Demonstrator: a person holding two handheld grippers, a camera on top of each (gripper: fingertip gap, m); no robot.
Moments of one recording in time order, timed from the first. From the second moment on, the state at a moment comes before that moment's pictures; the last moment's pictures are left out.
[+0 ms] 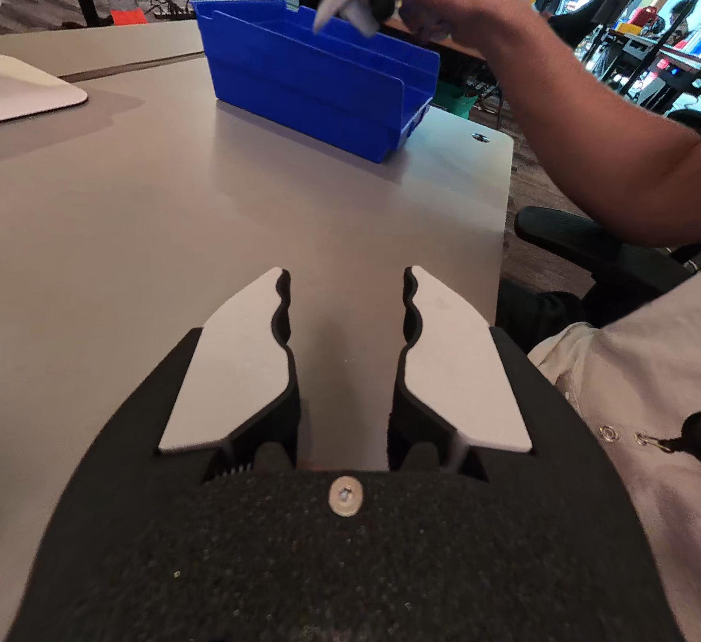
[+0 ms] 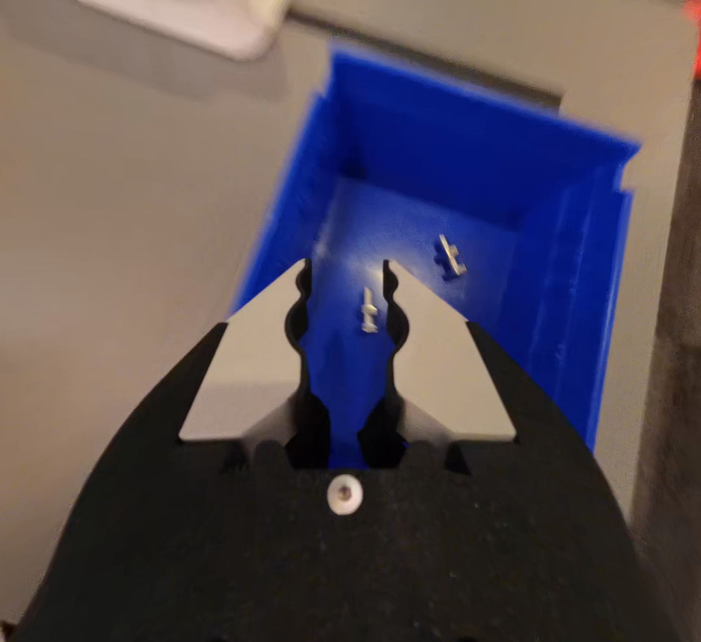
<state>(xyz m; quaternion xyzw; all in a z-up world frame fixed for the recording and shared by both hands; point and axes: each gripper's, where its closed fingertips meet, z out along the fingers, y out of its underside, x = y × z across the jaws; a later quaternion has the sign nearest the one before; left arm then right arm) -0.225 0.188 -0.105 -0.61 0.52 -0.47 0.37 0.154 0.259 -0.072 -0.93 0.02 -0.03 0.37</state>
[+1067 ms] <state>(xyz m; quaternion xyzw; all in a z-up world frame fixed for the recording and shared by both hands) -0.440 0.440 -0.184 -0.67 0.73 0.10 0.02 -0.205 0.172 -0.105 -0.72 -0.19 0.54 0.38</state>
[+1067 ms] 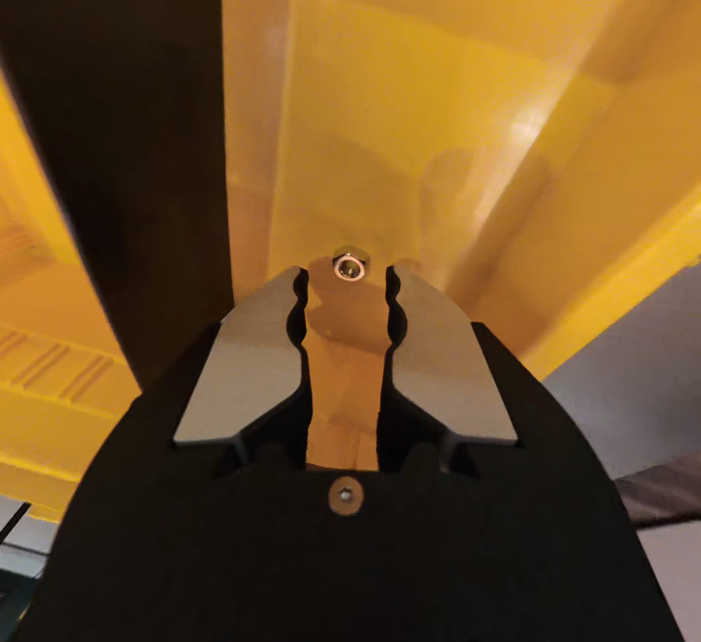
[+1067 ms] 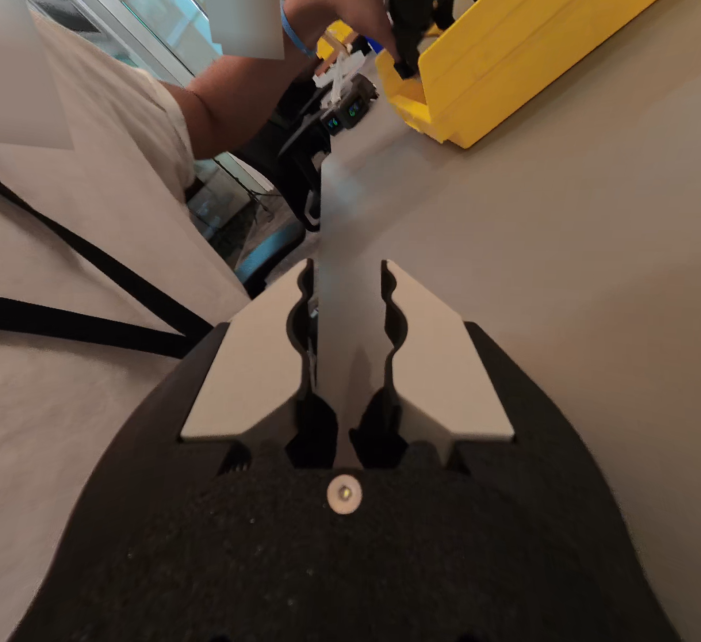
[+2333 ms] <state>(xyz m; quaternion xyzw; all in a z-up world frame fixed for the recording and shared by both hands) -0.136 0.375 -0.162 -0.44 0.89 0.01 0.08 -0.198 0.157 -0.091 -0.71 -0.16 0.55 0.41</state>
